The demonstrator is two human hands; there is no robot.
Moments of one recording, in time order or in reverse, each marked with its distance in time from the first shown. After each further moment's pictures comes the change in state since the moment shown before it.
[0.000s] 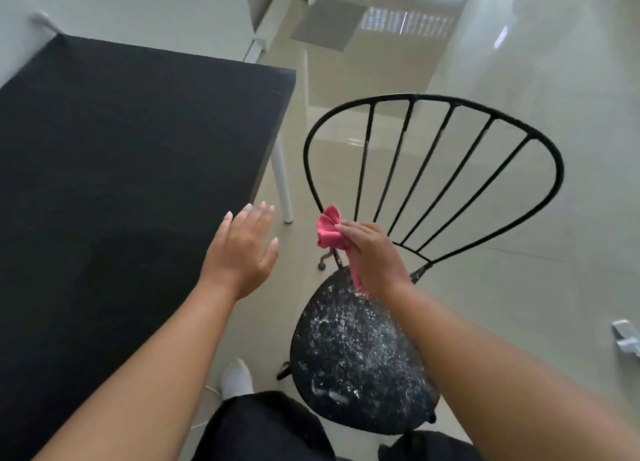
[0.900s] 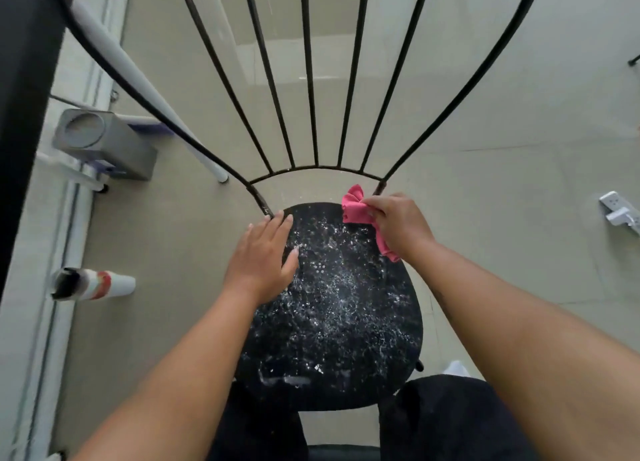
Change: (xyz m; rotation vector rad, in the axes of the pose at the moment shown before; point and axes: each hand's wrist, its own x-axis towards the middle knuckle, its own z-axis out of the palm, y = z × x) left_hand 0.018 0.114 0.234 0.017 -0.304 0.224; right_hand -0.066 0.245 0.060 0.119 -0.025 0.513
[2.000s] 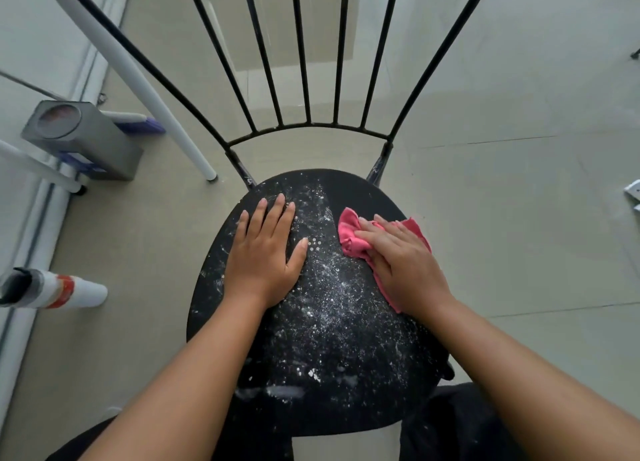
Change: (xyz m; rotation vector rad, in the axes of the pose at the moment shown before) left_hand 0.007 -0.004 0.110 0.068 0.220 -0.026; right_hand -0.064 0.085 0.109 -0.163 0.210 -0.414
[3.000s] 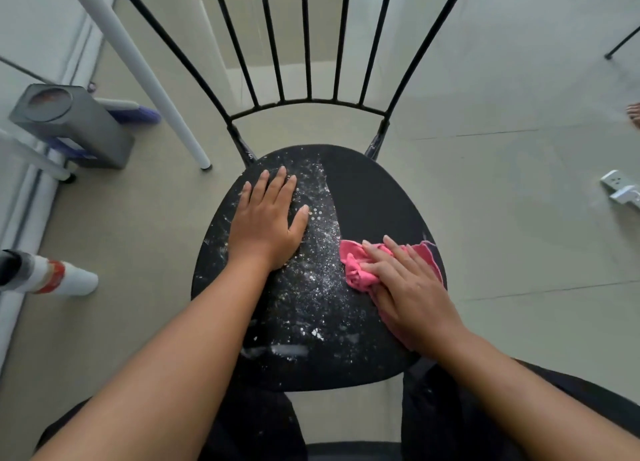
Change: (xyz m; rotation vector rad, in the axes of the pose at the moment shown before) left_hand 0.000 -0.001 0.000 -0.041 0.047 0.015; right_hand -0.085 -0.030 0.008 -0.087 -0.087 0.011
